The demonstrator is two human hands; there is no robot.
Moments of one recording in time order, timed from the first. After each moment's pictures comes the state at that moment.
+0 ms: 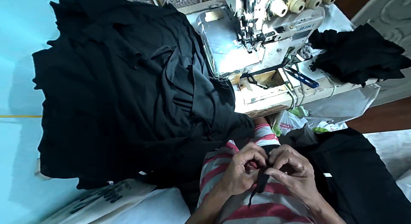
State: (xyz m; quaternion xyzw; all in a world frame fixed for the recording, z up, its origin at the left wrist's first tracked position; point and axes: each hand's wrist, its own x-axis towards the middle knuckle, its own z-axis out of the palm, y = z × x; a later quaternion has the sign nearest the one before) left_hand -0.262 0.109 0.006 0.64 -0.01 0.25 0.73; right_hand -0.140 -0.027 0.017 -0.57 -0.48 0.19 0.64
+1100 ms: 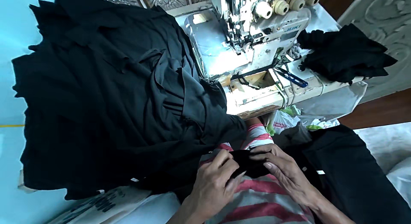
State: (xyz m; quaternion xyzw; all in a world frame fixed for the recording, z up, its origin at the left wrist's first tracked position) left_hand -0.300 0.126 0.051 0.91 0.10 0.25 0.32; right_hand -0.131 -0.030 0.030 -0.63 -0.54 0.22 0.51
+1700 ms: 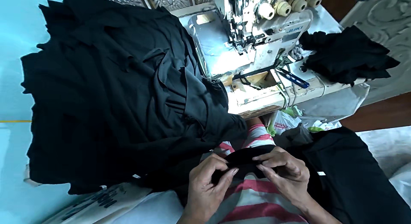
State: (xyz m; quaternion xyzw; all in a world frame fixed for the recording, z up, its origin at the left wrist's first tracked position) left_hand -0.311 0.119 0.046 0.78 0.15 0.36 0.49; right_hand -0.149 -0.018 0.021 -0.56 -0.49 0.10 0.67
